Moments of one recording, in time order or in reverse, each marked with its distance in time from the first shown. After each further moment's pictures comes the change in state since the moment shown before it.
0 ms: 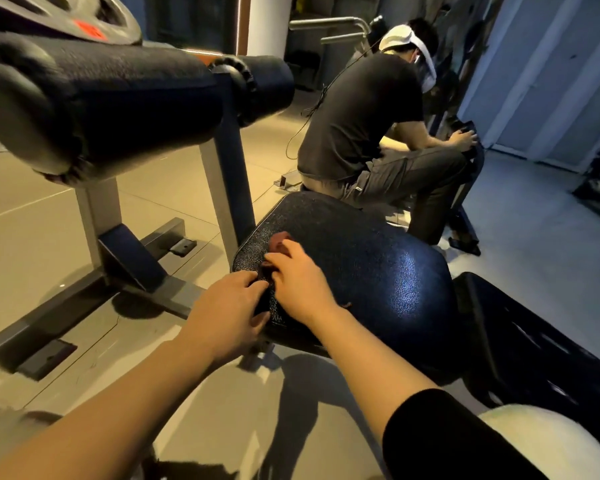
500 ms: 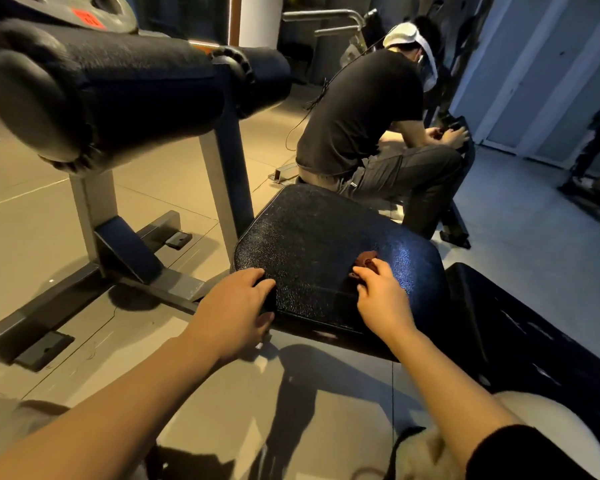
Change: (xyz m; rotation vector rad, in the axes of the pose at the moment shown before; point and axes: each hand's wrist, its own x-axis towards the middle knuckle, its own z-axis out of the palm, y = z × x) left_hand -0.011 0.001 0.005 0.002 -0.023 0.066; right_hand -0.067 0.075 -0.039 -0.064 0.124 0.351
